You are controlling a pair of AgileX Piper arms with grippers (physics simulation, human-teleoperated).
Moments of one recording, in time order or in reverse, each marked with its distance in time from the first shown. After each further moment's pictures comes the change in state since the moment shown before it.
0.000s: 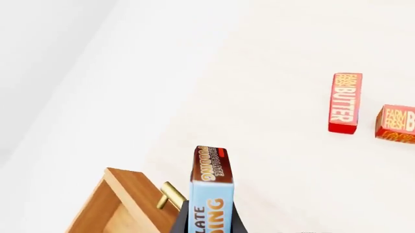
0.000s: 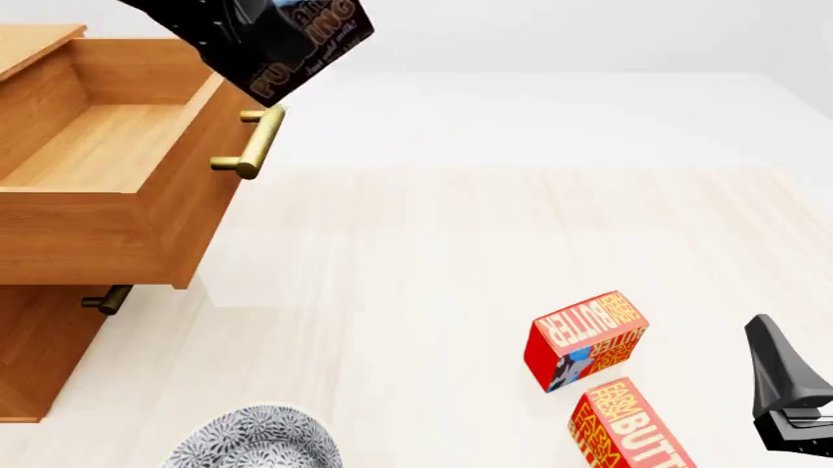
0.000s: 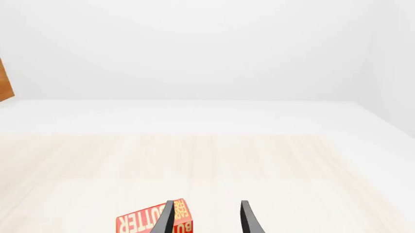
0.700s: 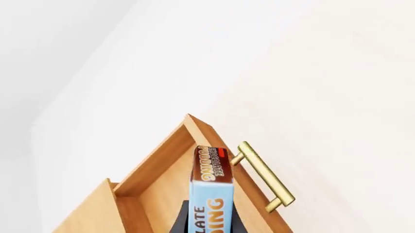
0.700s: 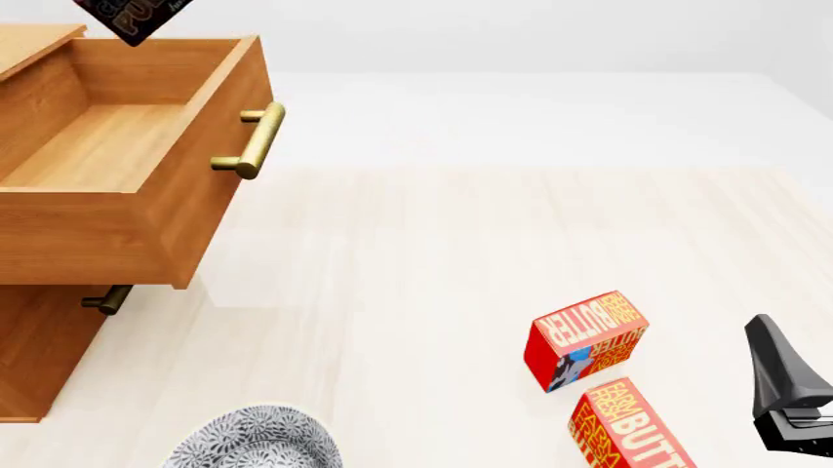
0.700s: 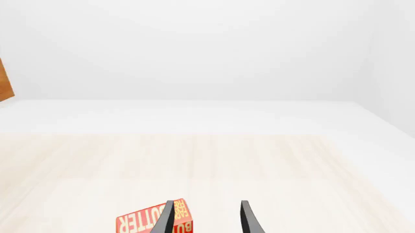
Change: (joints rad) left arm 0.328 0.069 -0.213 0.142 0.070; right arm 0.000 0.000 0.000 0.000 0.000
